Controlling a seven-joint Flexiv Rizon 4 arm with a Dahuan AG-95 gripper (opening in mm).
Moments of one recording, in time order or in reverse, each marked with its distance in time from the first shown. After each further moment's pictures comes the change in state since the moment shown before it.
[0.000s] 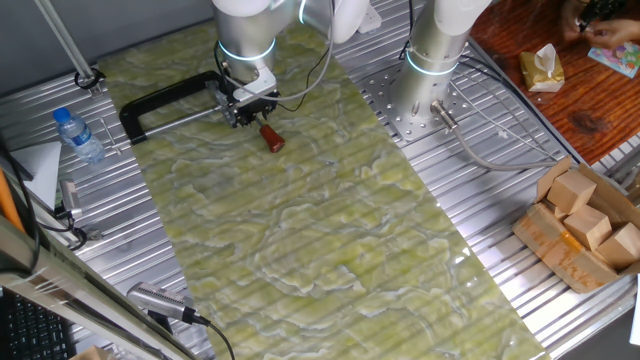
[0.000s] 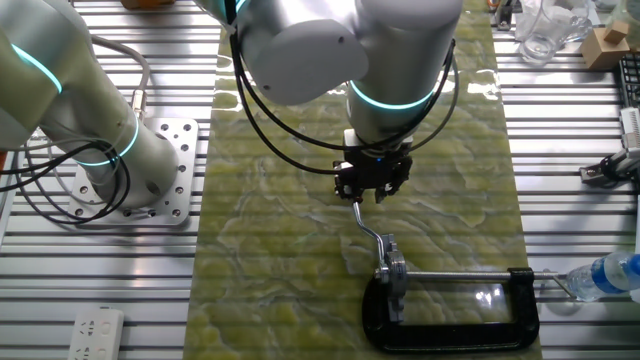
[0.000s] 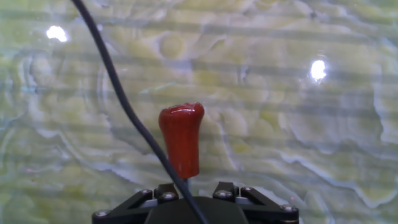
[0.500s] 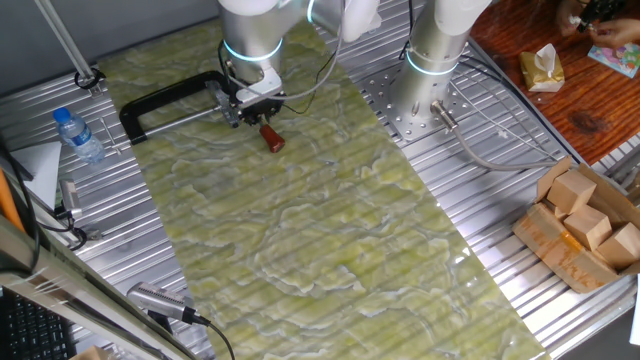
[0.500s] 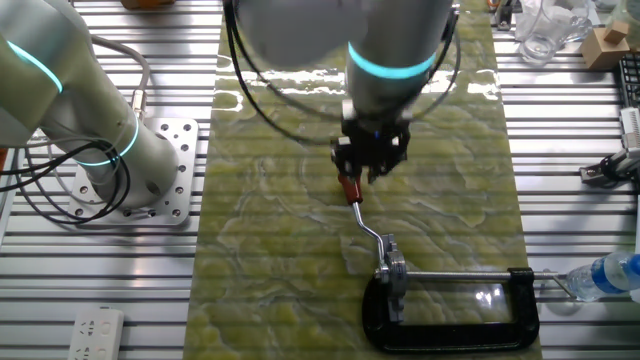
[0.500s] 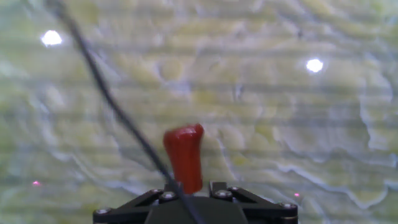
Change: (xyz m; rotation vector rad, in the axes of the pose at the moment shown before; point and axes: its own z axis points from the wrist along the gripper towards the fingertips) arm -0.023 0.009 -0.040 -0.017 0.002 0.100
